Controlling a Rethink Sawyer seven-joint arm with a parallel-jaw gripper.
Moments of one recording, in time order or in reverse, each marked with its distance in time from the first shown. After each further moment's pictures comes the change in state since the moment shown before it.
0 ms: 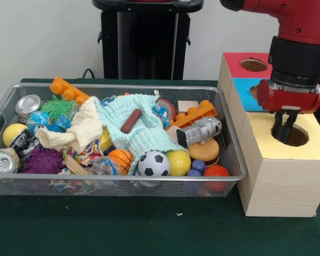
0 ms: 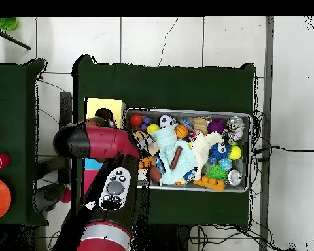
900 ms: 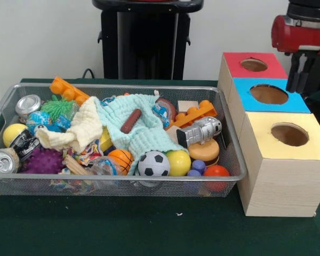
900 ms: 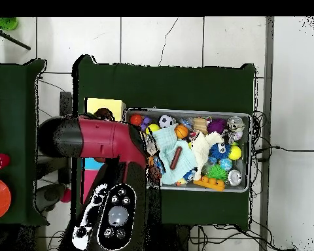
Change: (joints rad) arm -0.034 -0.194 0.000 0.001 -0.034 0.254 0.000
